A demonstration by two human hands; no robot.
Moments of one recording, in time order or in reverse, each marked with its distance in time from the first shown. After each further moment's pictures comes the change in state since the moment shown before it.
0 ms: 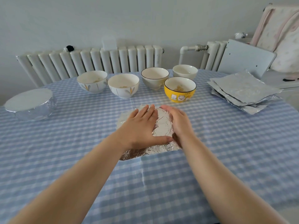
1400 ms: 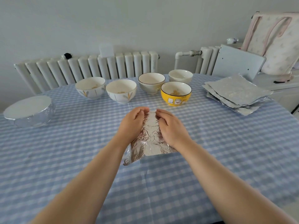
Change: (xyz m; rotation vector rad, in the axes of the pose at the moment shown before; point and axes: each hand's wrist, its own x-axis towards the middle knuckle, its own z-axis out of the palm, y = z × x) left_hand 0.020 -0.018 0.014 -1.027 0.459 -0.250; right_hand -0.009 0.004 -0.003 -0.922 -0.087 -0.385
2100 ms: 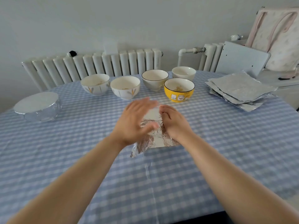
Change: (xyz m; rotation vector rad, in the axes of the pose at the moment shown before) left_hand -0.022 -0.004 -0.025 0.447 -0.072 0.668; right_hand 0.000 -0.003 0.000 0.022 0.003 -0.003
